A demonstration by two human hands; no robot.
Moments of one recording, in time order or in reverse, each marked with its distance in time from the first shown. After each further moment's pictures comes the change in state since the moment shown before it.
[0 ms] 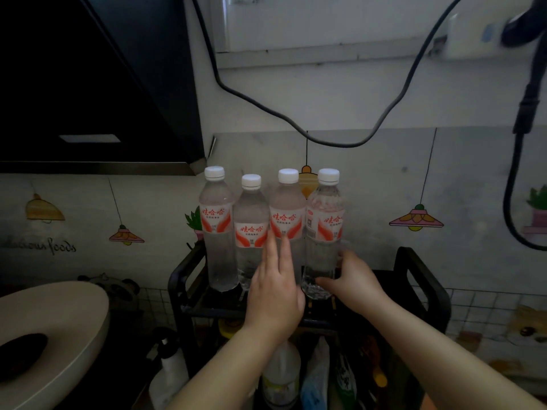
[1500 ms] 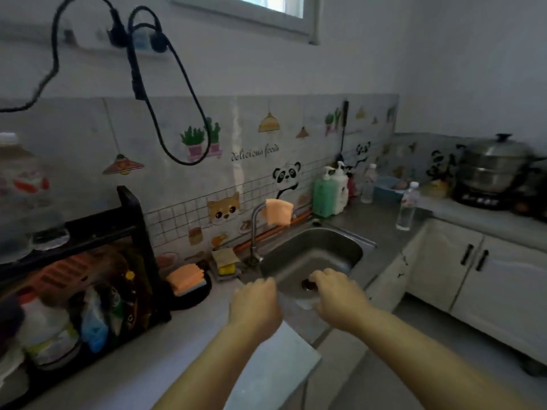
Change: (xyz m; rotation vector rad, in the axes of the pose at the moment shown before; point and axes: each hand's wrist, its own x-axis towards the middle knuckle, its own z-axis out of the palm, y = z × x) left_hand -0.289 0.288 -0.004 -0.045 -0.678 0.635; right_hand -0.461 0.141 -0.165 -0.633 0.131 0.635
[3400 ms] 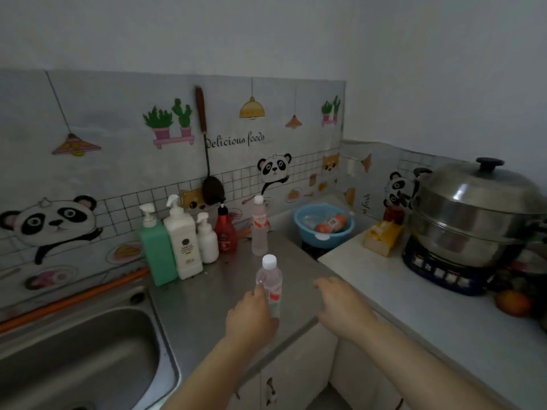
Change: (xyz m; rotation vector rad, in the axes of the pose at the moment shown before) left_hand 0.635 0.563 0.218 -0.285 -0.084 -0.246; right_hand 0.428 0.757 -0.114 0.098 -0.080 -0.004
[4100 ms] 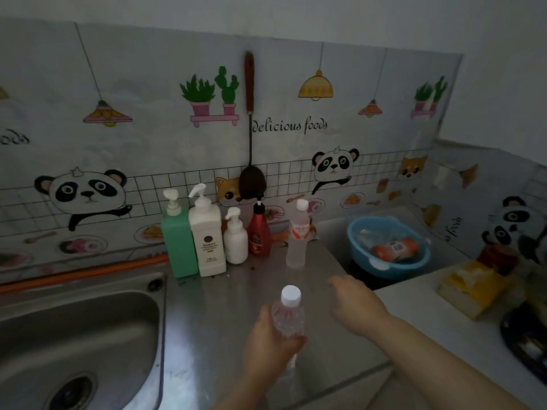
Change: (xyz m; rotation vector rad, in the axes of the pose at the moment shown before) left_hand 0.111 -0.003 0.064 -0.754 0.286 -0.341; right_hand 0.200 0.031 0.015 -0.070 -0.135 -0.257
